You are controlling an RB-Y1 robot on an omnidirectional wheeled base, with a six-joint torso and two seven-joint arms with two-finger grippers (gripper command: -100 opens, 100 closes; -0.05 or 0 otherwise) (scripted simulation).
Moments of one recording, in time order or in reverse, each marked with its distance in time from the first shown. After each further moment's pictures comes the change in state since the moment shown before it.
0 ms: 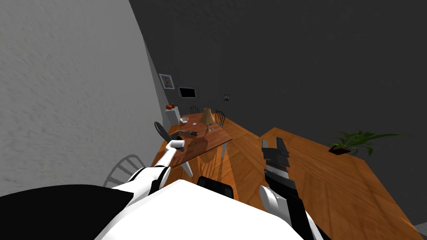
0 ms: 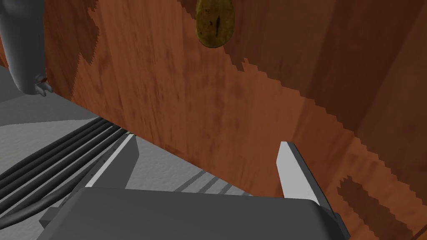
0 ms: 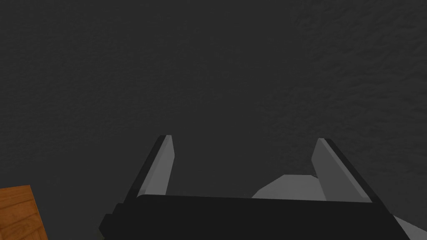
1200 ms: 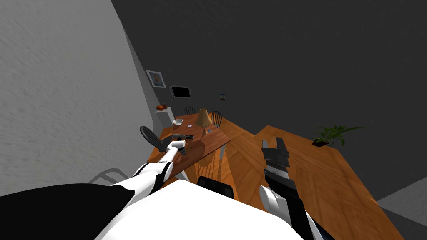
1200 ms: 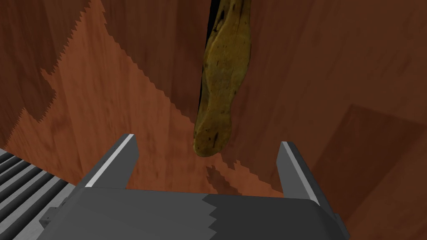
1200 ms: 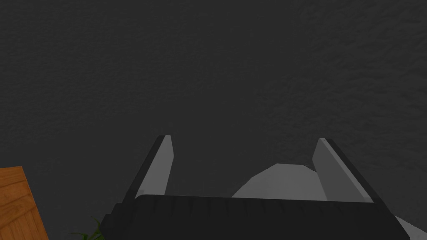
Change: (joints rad) left arm -0.077 -0.001 0.029 0.192 0.051 0.071 0.125; right arm 0.000 0.000 0.000 0.000 0.000 0.000 0.000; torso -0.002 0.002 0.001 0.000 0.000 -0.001
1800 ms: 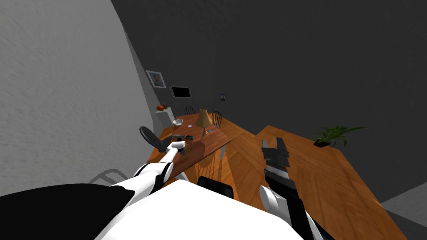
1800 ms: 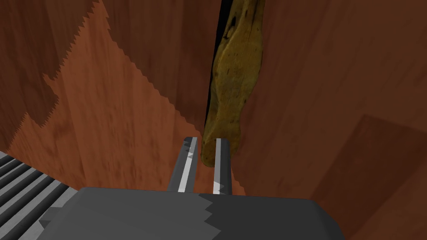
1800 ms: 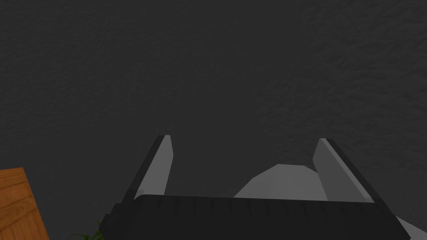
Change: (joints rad) left arm 0.006 -0.006 -0.001 0.013 0.000 -0.028 -0.005; right arm 0.000 0.000 0.000 0.000 0.000 0.000 0.000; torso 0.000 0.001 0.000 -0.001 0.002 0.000
